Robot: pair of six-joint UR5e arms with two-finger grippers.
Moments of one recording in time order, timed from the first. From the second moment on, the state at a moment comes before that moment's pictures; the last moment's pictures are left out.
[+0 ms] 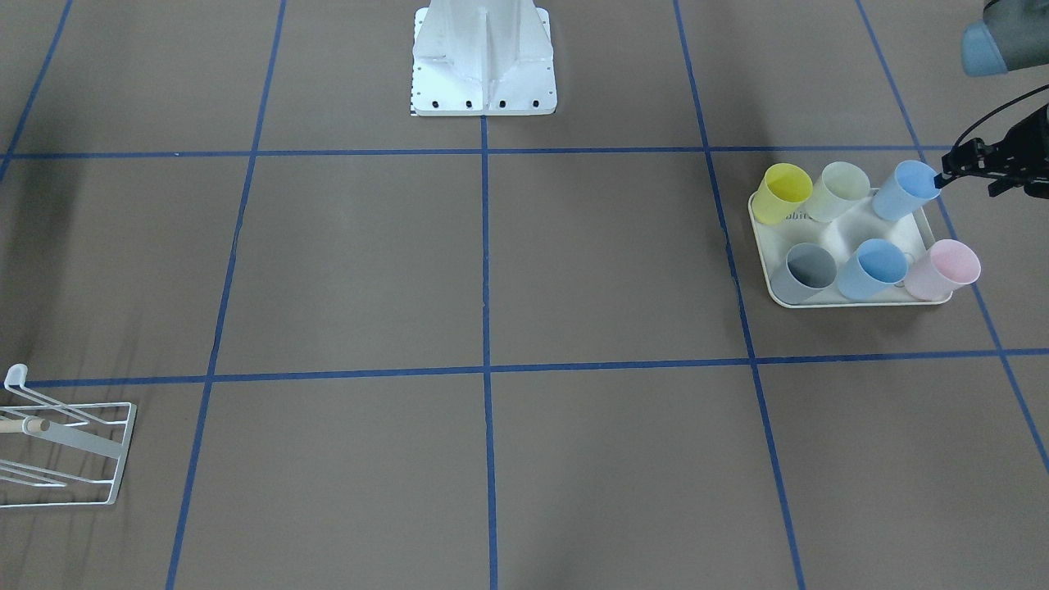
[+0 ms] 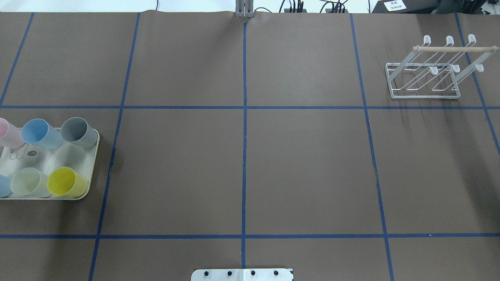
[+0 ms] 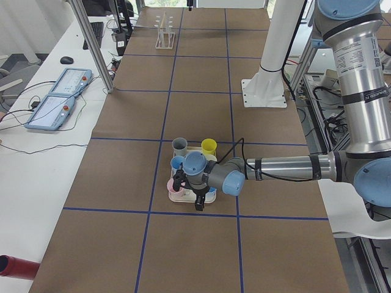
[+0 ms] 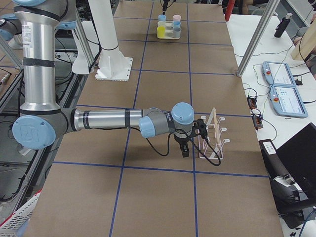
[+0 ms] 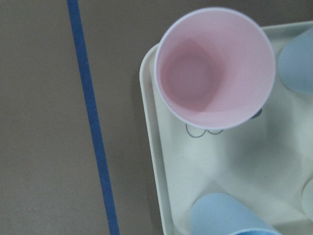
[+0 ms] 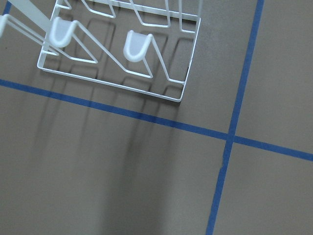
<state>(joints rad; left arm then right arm) -1.22 -1.27 -1.68 -2.00 -2.39 -0.25 1.47 -1.61 1.67 -1.36 2.40 0.04</state>
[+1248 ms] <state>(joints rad) -1.14 -1.31 -1.64 -2.04 -2.39 -0.27 1.46 -1.63 1.67 -1.30 2.40 0.04</state>
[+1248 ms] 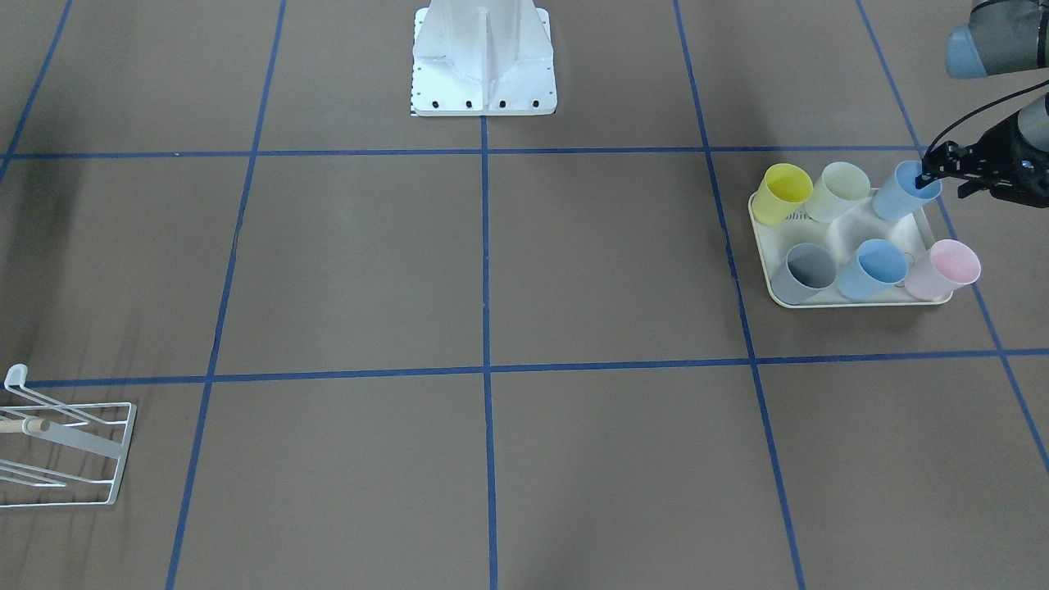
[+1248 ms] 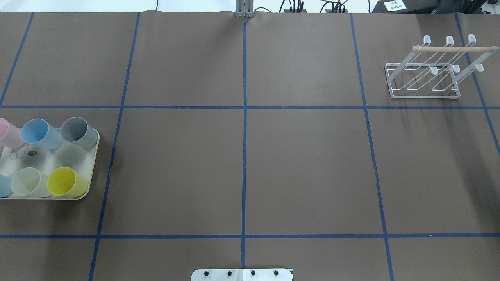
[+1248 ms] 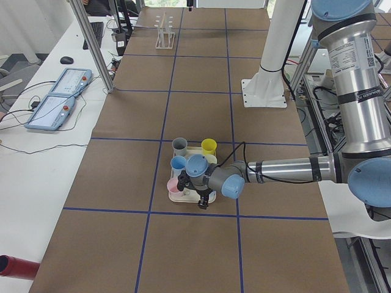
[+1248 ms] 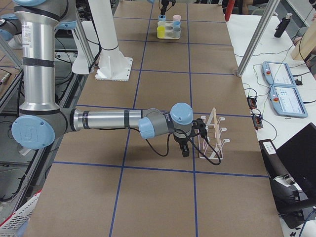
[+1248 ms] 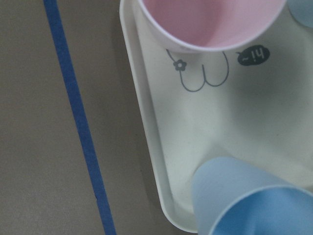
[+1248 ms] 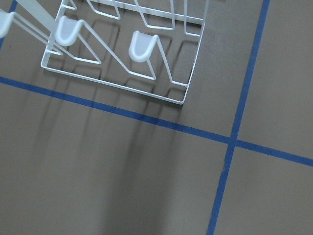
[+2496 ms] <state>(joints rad) -1.47 -1.45 -1.67 -1.94 -2.66 -0.50 1.29 -1.57 1.69 -1.02 2.42 0.40</state>
